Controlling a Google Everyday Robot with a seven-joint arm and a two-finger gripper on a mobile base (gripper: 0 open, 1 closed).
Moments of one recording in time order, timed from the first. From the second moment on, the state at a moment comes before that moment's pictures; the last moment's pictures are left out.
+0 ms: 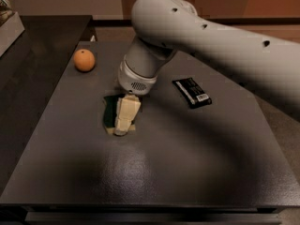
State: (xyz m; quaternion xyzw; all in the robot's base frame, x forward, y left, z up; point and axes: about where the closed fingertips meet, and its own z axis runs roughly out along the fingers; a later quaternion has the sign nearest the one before) arm 0.514 0.082 0.834 -0.73 0.64 0.14 0.19
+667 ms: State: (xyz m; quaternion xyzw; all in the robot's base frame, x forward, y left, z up) arm 0.518 0.076 0.833 -0.73 0.64 0.14 0.19
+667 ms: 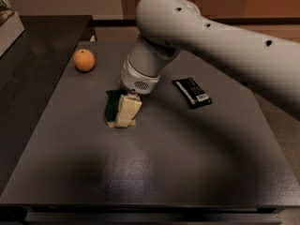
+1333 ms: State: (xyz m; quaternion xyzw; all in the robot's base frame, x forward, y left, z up) arm 0.525 0.079 0.875 -0.72 0.64 0.16 0.21
